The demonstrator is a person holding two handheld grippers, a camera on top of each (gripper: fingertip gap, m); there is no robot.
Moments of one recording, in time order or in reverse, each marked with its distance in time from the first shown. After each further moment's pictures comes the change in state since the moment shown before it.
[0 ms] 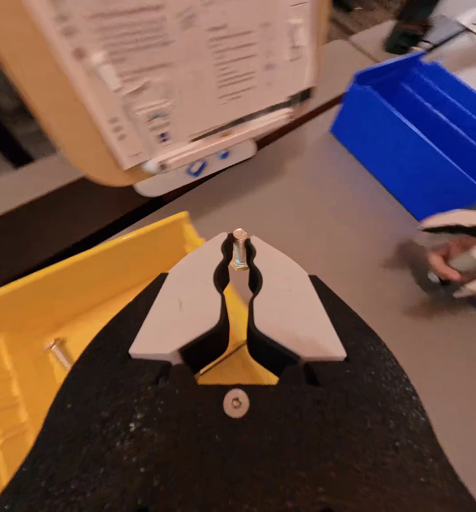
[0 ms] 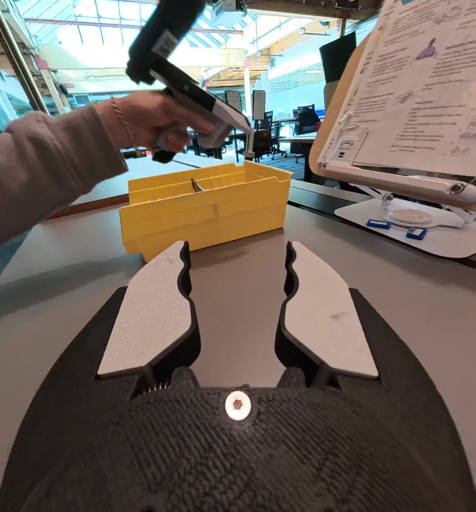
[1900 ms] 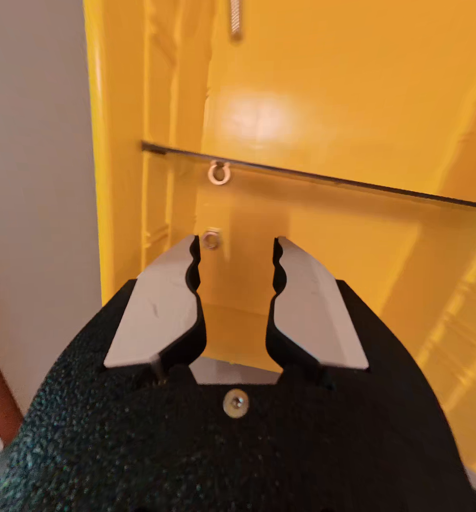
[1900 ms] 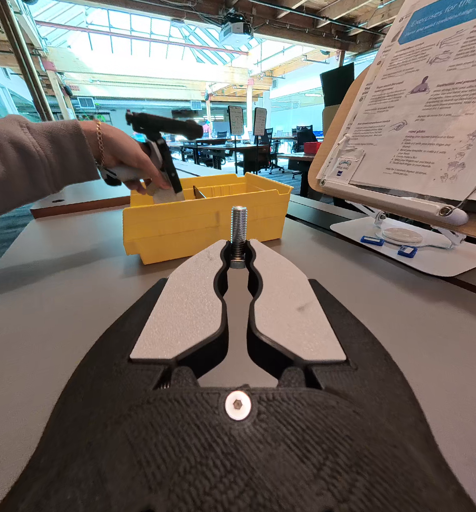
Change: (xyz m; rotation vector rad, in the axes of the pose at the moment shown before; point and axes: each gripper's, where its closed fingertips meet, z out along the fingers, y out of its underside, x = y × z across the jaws) left arm -0.100 0.204 -0.088 -0.701 -0.640 -0.546; right arm -0.005 -0.005 -0.004 0.049 -0.005 -0.065
